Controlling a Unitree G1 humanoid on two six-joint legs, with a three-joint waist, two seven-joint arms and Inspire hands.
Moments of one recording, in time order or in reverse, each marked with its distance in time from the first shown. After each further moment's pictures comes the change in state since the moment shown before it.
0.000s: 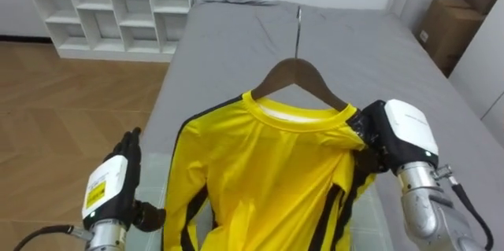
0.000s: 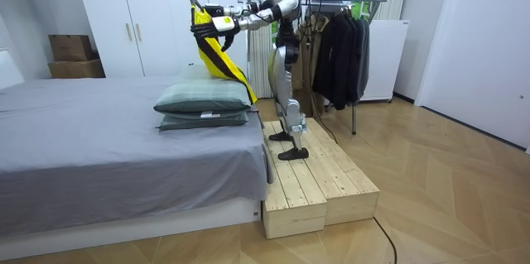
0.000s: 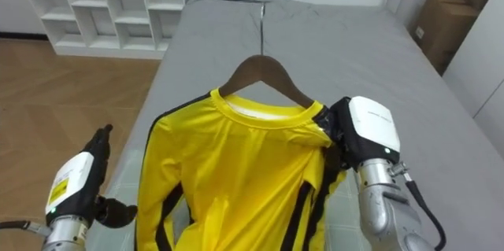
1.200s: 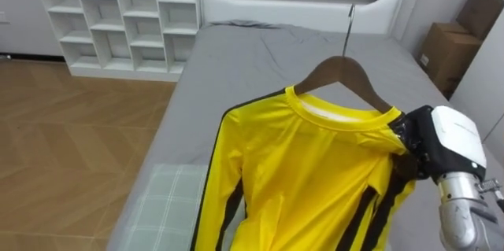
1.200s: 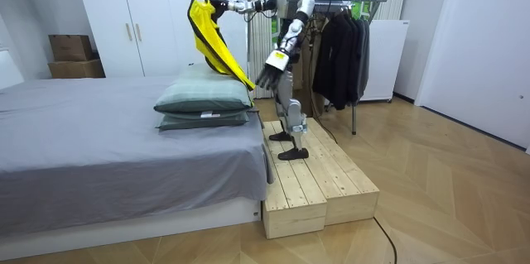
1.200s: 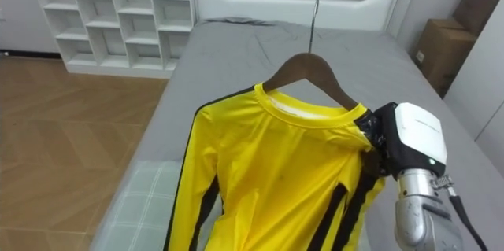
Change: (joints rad) left arm 0.251 0.043 0.167 0.507 -0.261 -0.019 -0.020; right arm 0.071 -0.045 -0.080 -0.066 0.013 -0.002 -0.046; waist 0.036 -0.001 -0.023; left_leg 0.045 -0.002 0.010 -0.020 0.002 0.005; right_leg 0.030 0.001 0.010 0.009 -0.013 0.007
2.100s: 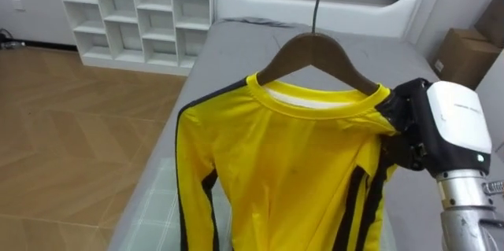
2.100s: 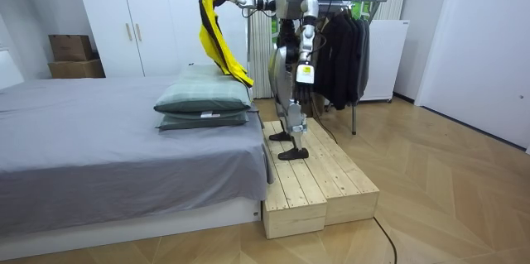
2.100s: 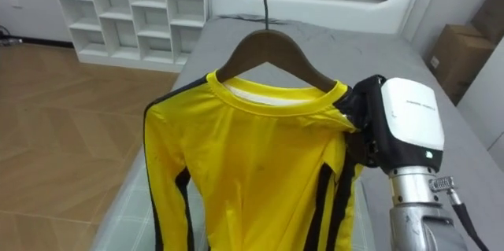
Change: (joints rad) left arm 0.047 -0.055 0.010 0.187 -0.076 0.039 -0.138; right arm 0.193 -0.001 0.012 -0.405 -0.058 -0.030 -0.008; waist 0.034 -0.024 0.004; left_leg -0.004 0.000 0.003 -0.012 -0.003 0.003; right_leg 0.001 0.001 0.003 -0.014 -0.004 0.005
